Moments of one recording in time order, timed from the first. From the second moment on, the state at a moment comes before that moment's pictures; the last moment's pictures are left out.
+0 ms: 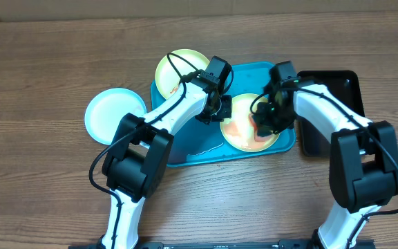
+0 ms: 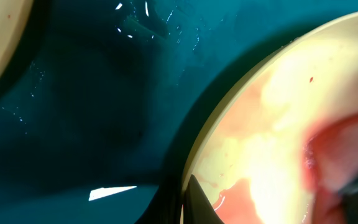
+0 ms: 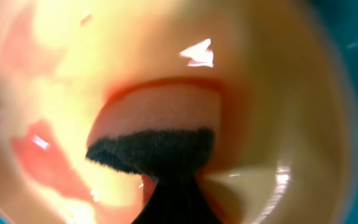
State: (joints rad) left arm -0.53 2.18 1.61 -0.72 0.20 -0.49; right arm 0.25 1.95 1.28 -0.82 -0.24 0.27
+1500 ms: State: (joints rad) left arm -0.53 2.18 1.61 -0.71 0.21 -0.49; right arm 0.19 1.96 1.29 -0.94 -0.39 0.22
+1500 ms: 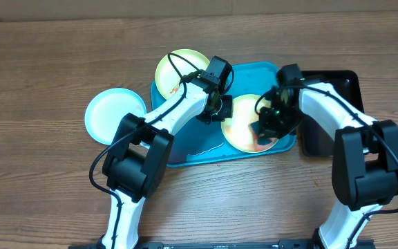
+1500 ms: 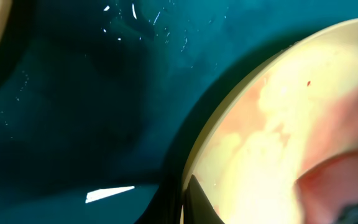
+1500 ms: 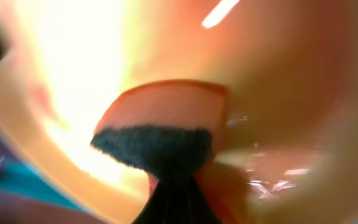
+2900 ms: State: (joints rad) left arm -0.55 2.17 1.59 -0.68 0.23 -0.45; right arm -0.14 1.94 1.57 -1.06 -0.53 0.15
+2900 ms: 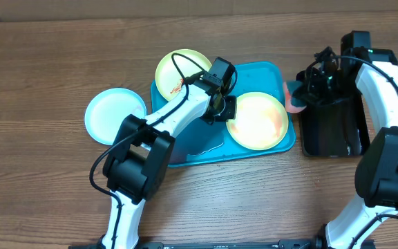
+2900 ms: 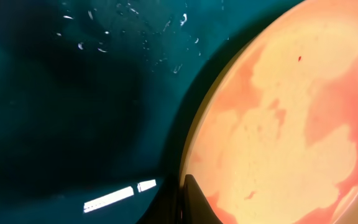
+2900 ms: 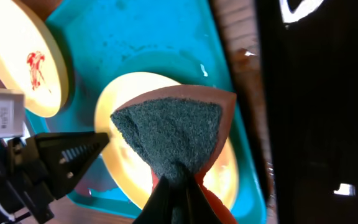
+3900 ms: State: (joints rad) left arm -0.72 1.87 1.63 -0.80 -0.80 -0.19; right arm -0.20 1.94 1.57 -1.08 -0.46 0.15
